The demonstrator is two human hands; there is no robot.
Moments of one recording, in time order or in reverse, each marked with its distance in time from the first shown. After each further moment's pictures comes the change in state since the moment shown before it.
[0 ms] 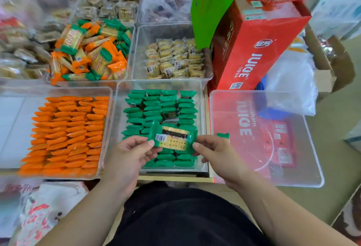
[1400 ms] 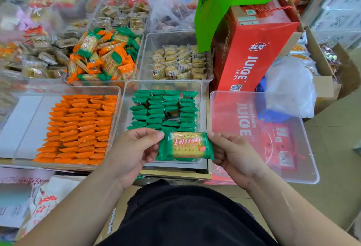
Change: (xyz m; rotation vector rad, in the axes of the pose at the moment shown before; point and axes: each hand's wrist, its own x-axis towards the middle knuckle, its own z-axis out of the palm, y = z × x) left_hand -0.045 0.026 0.009 0.103 -0.169 -0.022; right_hand -0.047 -0.028 -0.024 0.604 -0.087 0.085
